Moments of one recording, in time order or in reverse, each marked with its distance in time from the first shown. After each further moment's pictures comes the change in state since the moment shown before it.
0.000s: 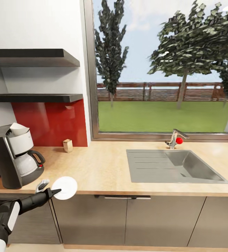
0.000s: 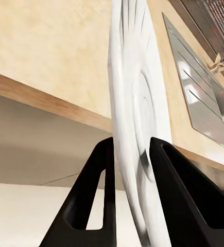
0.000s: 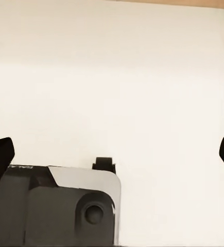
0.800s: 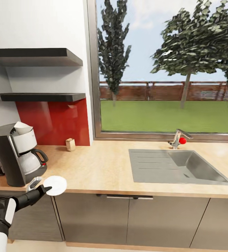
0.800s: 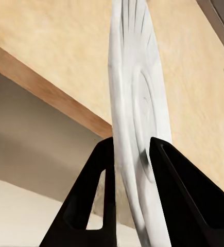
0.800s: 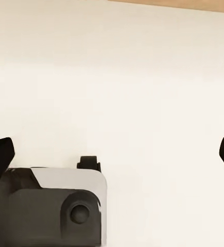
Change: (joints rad) left arm -0.056 -0.024 0.157 -0.001 0.003 0.008 0.274; right arm 0.003 0.012 0.000 -0.003 -0.003 0.002 -0.096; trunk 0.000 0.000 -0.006
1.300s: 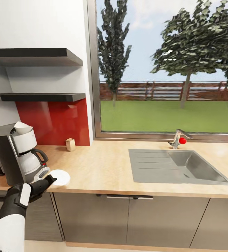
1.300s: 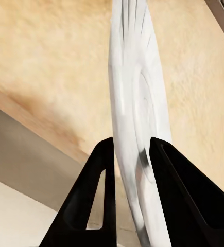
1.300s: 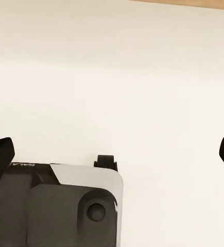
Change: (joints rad) left arm -0.120 -0.092 -0.002 -0.001 0.075 -0.001 0.331; right arm 0.000 0.001 0.001 -0.001 0.003 0.002 0.079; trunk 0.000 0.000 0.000
